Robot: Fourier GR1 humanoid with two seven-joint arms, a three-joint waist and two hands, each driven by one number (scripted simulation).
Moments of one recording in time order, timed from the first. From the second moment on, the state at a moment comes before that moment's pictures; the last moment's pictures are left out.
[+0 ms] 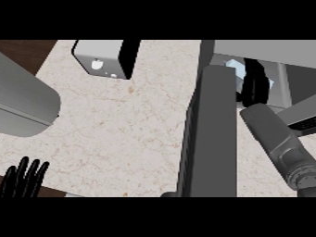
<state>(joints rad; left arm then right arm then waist) 0.51 0.11 0.03 -1.85 0.30 -0.42 -0.46 -0.98 -0.21 -0.01 -0.01 0.24 -0.98 -0.58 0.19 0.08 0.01</state>
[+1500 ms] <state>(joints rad) 0.57 0.11 0.05 -1.88 0.30 -0.44 -0.48 -0.81 -0.07 -0.23 -0.14 0.01 -0.39 -0.93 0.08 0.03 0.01</state>
